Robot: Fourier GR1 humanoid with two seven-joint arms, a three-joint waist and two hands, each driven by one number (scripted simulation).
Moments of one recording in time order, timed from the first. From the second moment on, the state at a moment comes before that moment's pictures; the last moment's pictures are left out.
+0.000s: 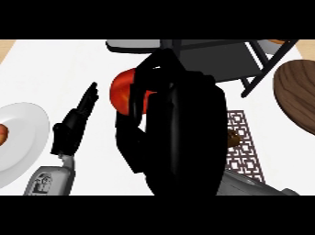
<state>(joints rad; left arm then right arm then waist) -0.16 0.06 -0.02 -1.45 -0.16 -0.02 0.03 -0.89 -0.01 0.60 -1.85 1.13 -0.09 1.20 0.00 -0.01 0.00</state>
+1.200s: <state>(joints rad) -0.17 0.06 -0.01 -1.44 -0.17 -0.02 0.01 -1.13 -0.05 0.19 -1.54 1.23 0.02 0.99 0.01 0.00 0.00</state>
